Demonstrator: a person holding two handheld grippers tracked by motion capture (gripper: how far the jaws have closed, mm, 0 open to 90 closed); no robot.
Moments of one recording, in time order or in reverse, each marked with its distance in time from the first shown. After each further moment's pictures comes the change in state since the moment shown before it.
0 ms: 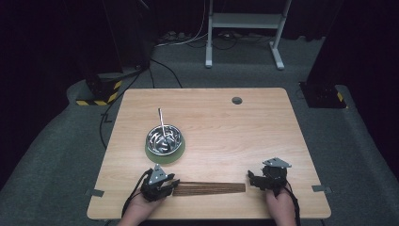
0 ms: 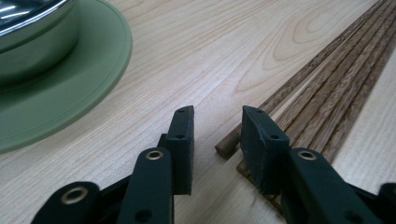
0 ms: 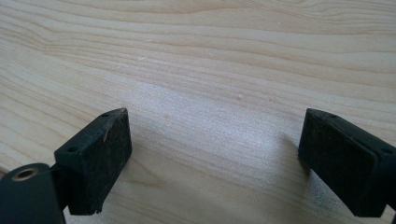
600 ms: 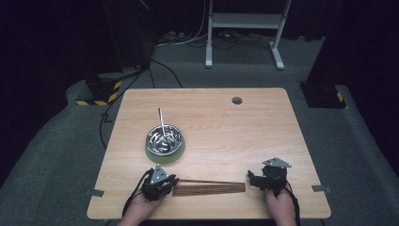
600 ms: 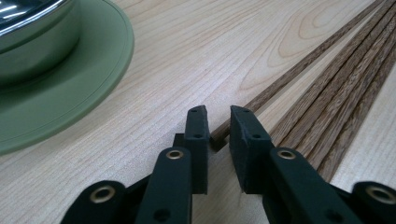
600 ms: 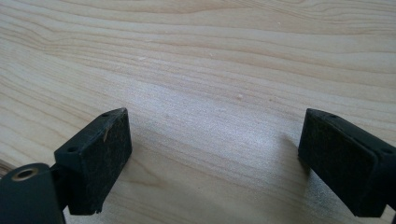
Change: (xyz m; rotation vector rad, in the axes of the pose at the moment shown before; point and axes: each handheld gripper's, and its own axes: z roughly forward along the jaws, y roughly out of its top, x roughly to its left) left arm -0.002 0.000 0.002 0.016 0.018 0.025; right arm 0.000 0.000 0.000 0.000 0.000 0.002
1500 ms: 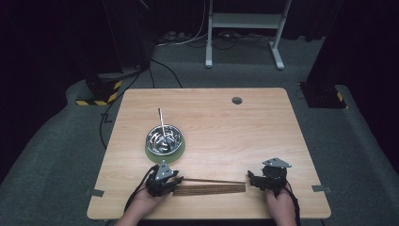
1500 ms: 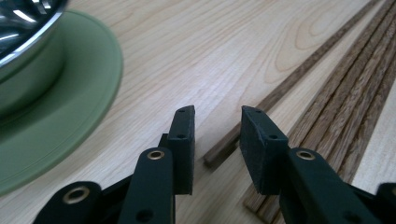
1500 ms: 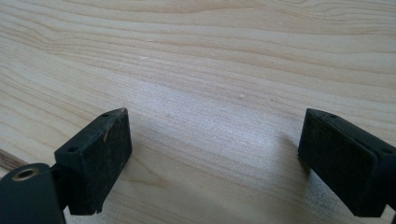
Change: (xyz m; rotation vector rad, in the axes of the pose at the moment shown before) left arm 0.000 0.014 0.014 0.014 -0.038 0.044; right arm 0.000 0.000 0.000 -0.005 -0.001 -0.012
